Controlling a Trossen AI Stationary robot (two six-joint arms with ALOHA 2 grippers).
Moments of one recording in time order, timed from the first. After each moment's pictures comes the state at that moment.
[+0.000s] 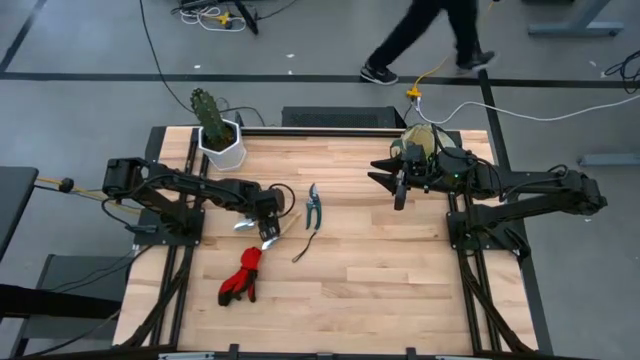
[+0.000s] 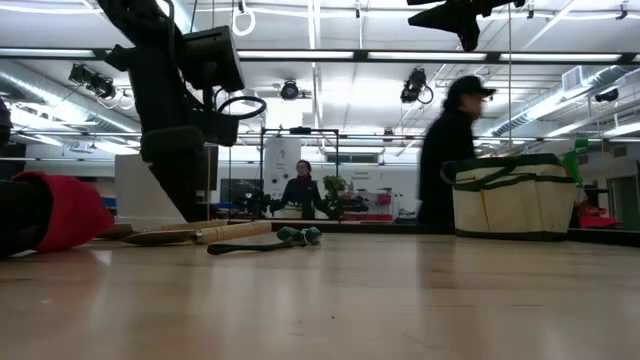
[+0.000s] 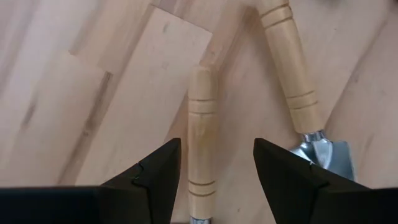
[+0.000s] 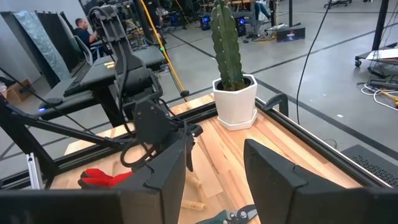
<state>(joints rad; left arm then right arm) 0.07 1.48 0.75 -0.51 -0.12 -0.35 -0.07 0.93 0.82 -0.05 0.17 0.26</state>
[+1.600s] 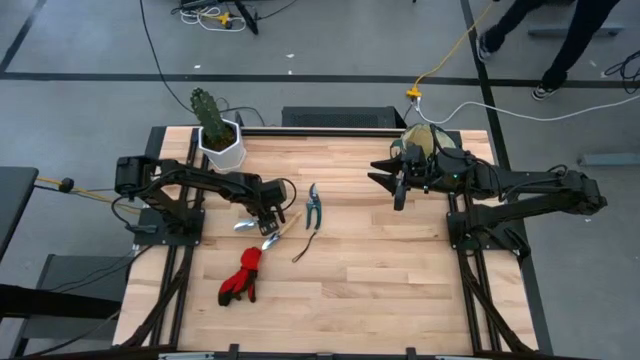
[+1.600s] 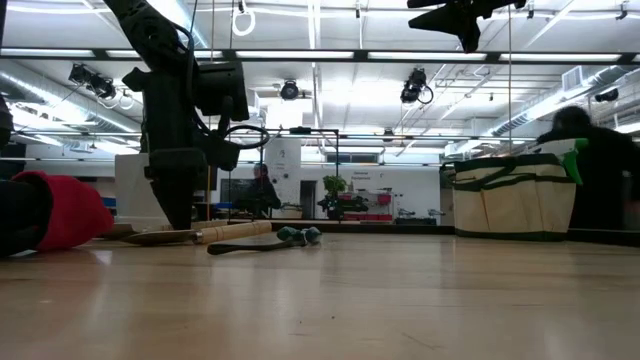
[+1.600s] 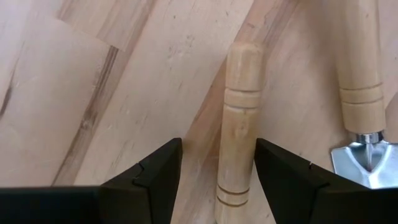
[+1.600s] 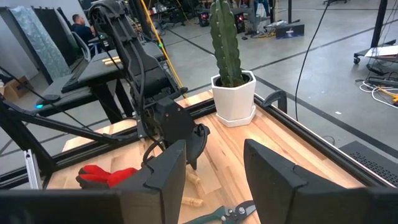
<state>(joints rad) 0.18 1.57 0.75 -0.51 -0.02 -0.28 -0.07 0.93 0.82 -0.06 0.17 0.26</state>
